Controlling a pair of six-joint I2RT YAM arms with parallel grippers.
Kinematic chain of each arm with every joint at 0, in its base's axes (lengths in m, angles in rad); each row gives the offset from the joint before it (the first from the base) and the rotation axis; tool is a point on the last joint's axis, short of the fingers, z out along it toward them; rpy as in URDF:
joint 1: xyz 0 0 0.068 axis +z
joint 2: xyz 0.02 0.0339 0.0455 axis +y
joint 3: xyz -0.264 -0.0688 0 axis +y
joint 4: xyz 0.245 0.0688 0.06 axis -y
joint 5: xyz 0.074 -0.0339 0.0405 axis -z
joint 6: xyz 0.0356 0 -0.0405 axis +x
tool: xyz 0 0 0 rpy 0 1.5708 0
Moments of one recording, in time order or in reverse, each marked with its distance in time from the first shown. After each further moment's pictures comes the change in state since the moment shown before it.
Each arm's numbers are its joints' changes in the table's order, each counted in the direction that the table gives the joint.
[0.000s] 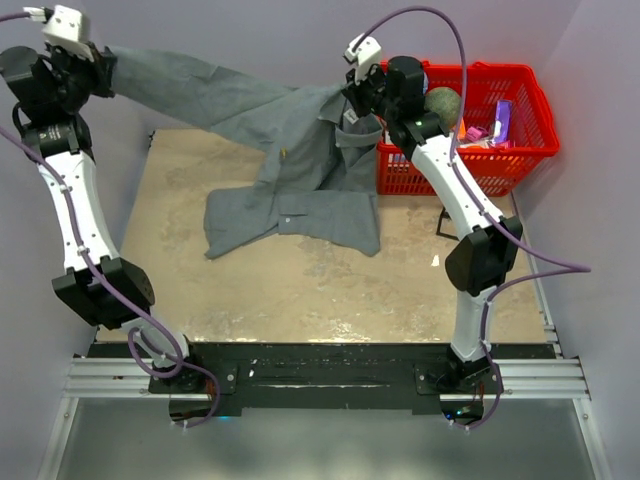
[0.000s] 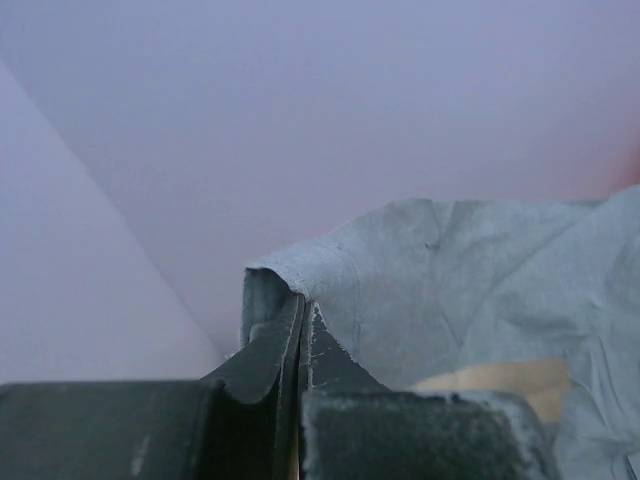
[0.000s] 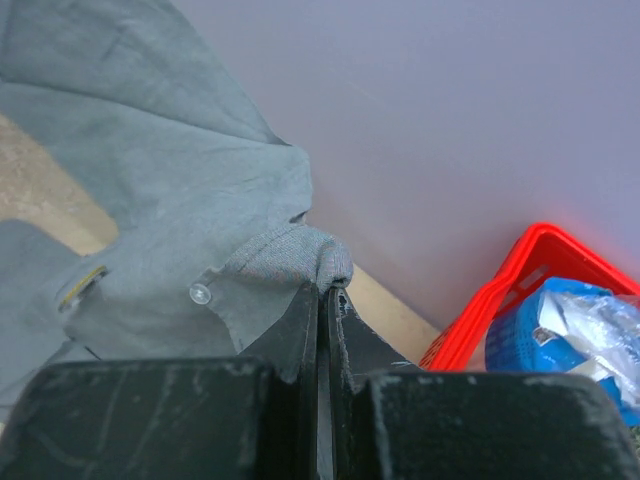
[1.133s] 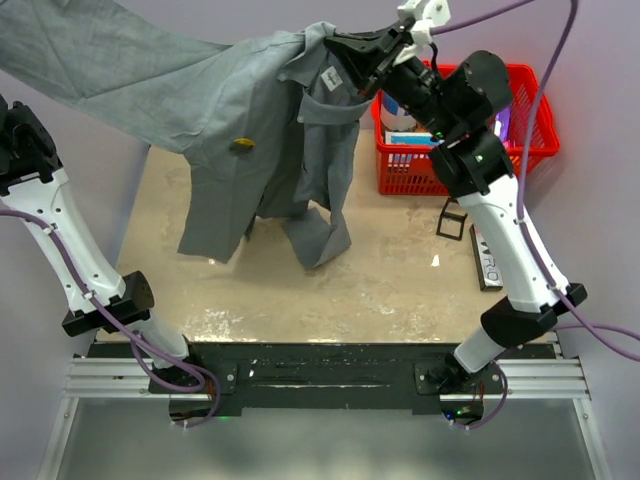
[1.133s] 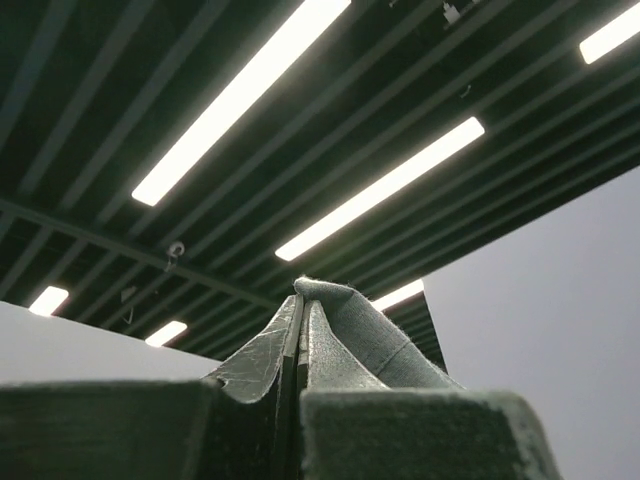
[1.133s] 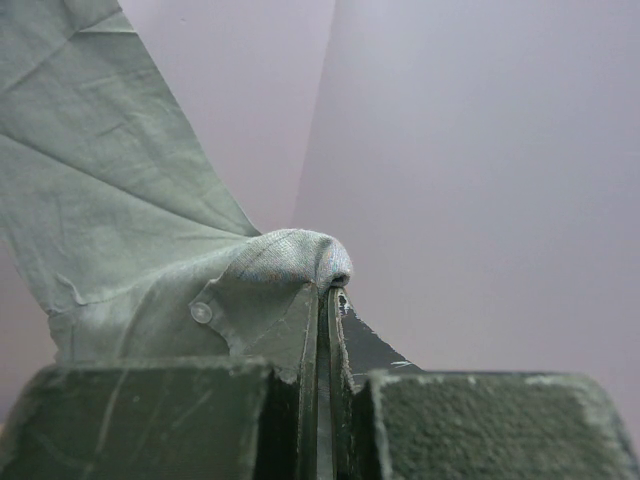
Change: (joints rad) left arm 0.038 -0.025 -0.590 0.799 -0.581 0.165; right arm 0.205 -0.381 -0.042 0.186 -0.130 0.185
